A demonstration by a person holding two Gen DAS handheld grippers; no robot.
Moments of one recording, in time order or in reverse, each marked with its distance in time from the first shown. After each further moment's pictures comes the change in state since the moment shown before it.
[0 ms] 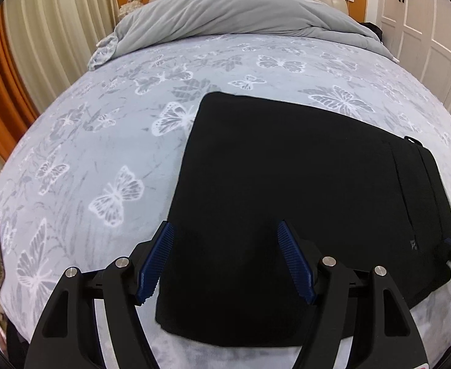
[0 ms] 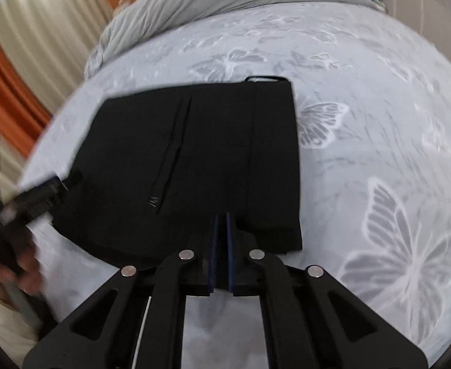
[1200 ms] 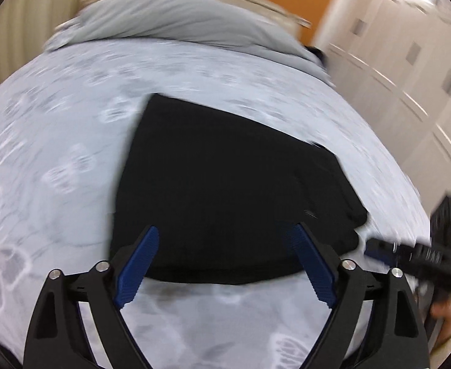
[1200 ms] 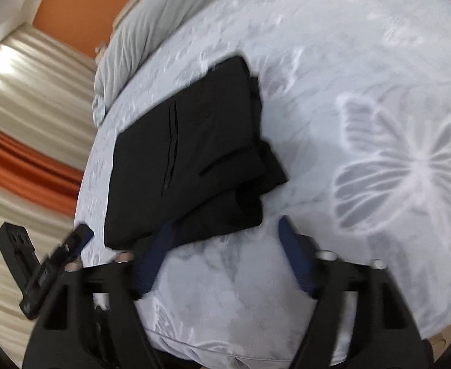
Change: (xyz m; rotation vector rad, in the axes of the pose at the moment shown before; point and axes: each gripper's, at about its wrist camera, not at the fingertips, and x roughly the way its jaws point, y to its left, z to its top) left arm -0.057 -0.002 -0.028 -0.028 -0.037 -0.435; right arm -0.011 -0.048 -0.032 0.341 0.029 0.215
